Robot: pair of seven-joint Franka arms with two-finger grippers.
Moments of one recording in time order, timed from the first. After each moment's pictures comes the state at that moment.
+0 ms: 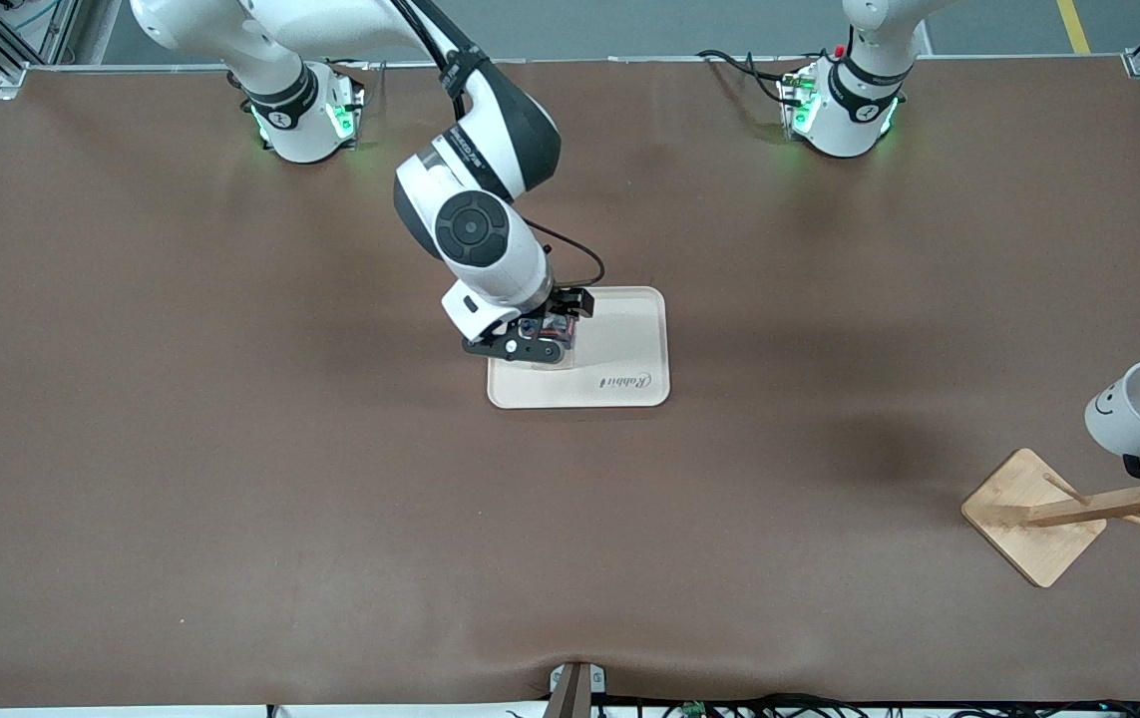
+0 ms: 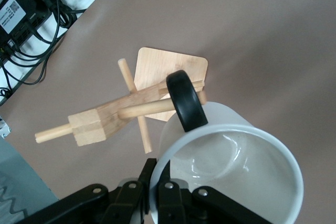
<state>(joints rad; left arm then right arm) 0.47 0.43 -0.34 -1.34 0.26 1.87 0.81 0.78 0.55 -0.08 -1.49 0.29 1.97 0.73</state>
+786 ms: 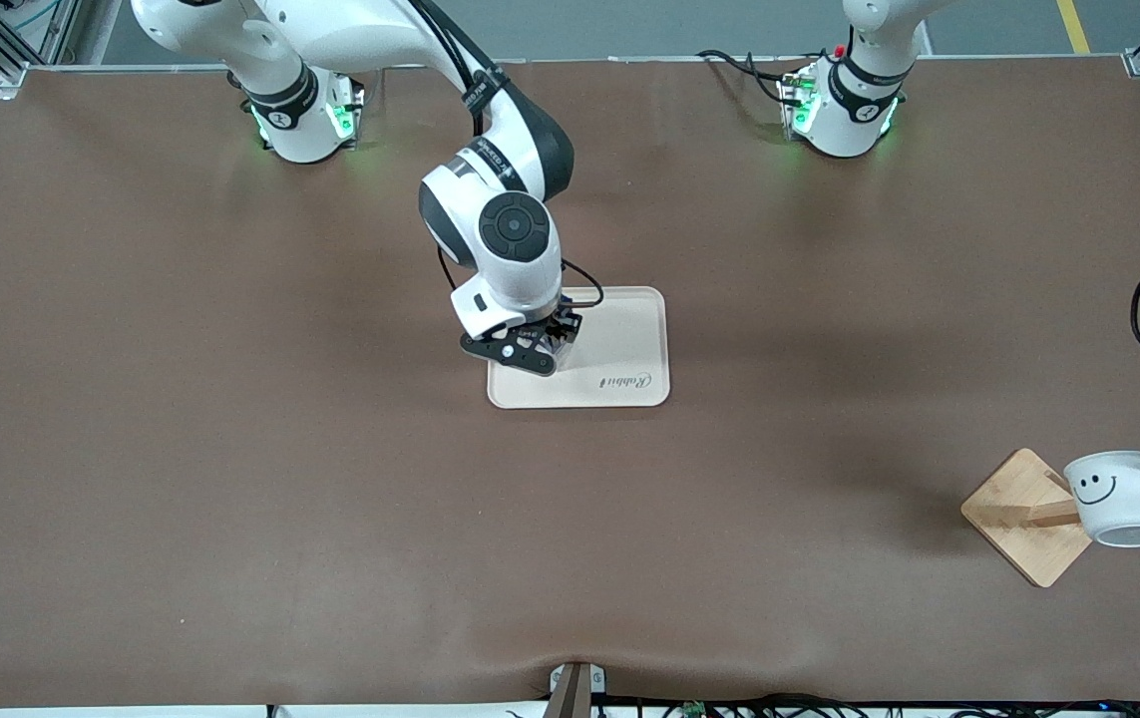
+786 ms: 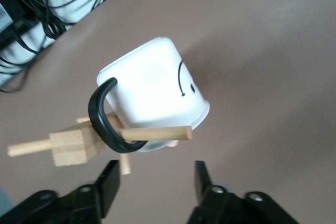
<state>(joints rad) 0.48 0.44 -0.35 -1.33 0.14 1.85 0.71 0.81 0.58 -0.08 -1.49 0.12 1.99 1.02</state>
